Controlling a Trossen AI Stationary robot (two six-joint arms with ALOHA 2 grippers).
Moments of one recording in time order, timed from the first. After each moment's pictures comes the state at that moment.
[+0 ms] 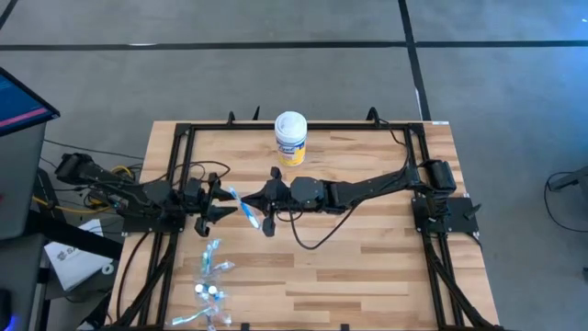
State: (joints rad) left arm -0.30 0.57 0.15 0.61 -0.30 -0.18; right arm 0.13 1.96 1.48 0.39 0.18 0.13
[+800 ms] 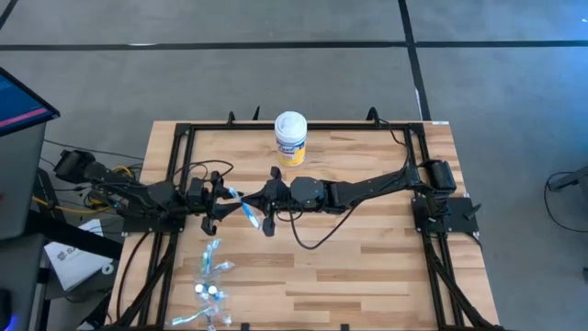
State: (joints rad) left arm -0.29 0.72 0.15 0.81 -0.36 -0.13; right arm 0.13 1.96 1.48 0.39 0.18 0.13
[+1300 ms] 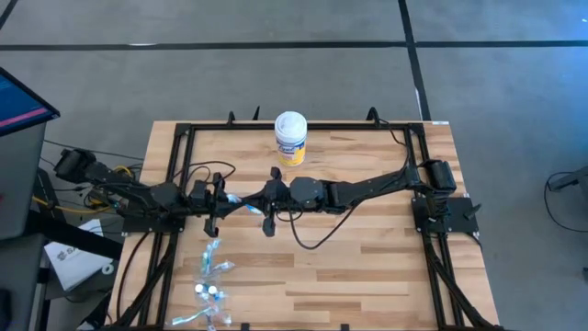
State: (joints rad) left arm -0.29 0.76 0.15 0.81 -0.35 -0.11; right arm 0.13 1.96 1.48 0.37 0.18 0.13
